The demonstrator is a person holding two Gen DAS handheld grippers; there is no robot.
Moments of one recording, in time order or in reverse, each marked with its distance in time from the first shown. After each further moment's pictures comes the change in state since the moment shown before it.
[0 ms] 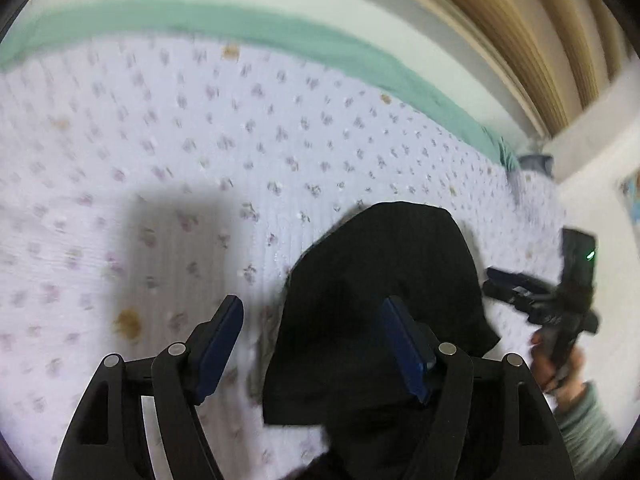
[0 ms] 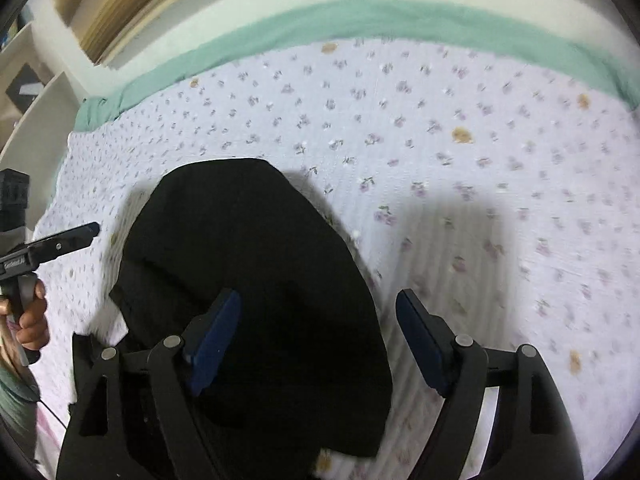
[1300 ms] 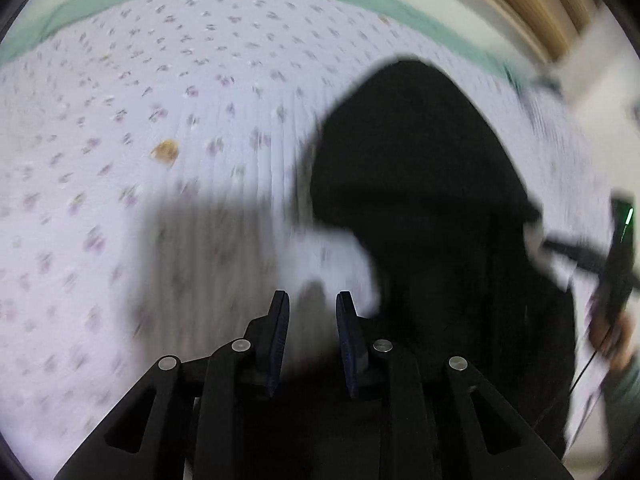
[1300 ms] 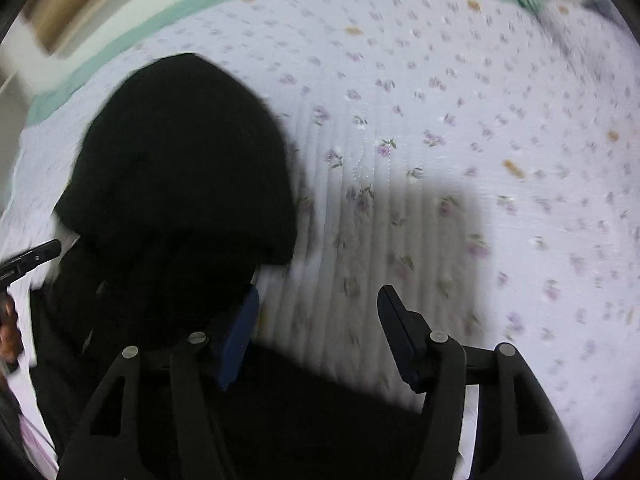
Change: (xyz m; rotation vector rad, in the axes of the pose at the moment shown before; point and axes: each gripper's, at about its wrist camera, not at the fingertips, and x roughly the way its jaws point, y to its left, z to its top) left arm -0.033 -0.024 -0.130 0.171 0.073 0.193; right arm -0.026 0.010 -0.114 0.099 0.031 -0.213
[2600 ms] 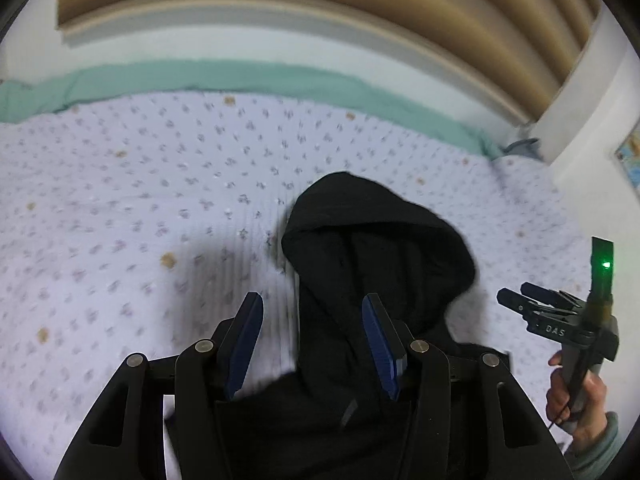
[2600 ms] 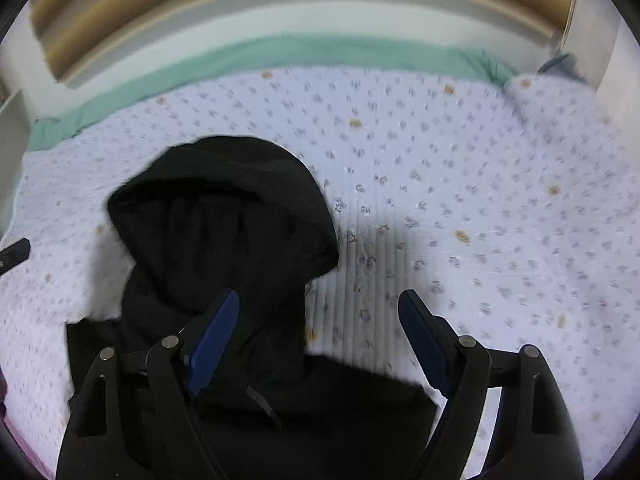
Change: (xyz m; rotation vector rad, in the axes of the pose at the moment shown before) left arm -0.086 -0.048 0.066 -0.079 -0.196 -0.002; right arm -0.080 0.053 0.040 0.052 -0.105 -0.102
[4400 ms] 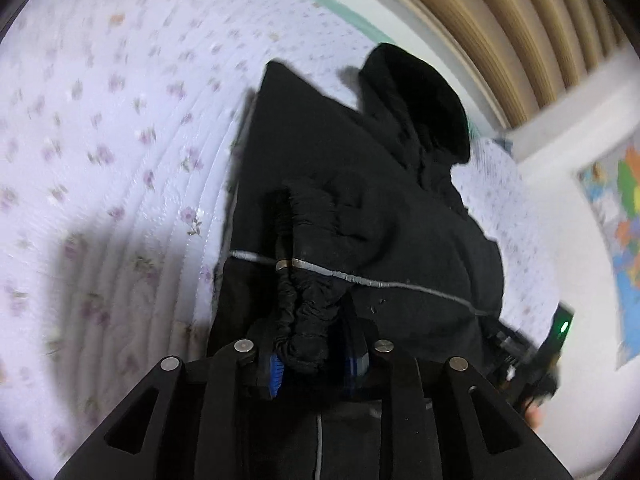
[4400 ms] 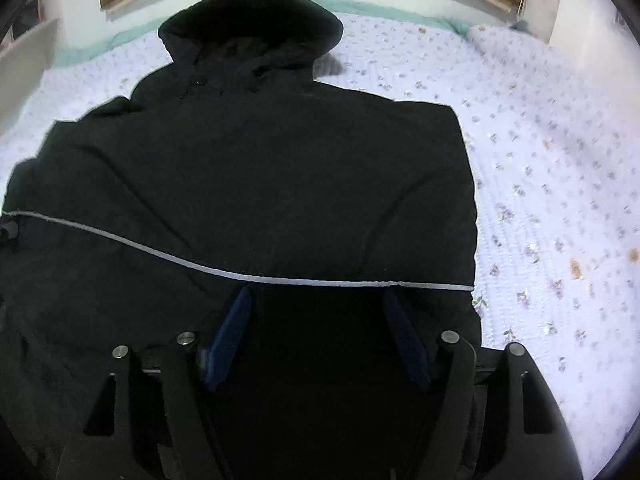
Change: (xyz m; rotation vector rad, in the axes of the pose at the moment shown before) left arm -0.058 0.094 -0.305 -0.227 -0.008 -0.194; right arm -0.004 0.017 -0.306 -0.070 -0.099 -0.059
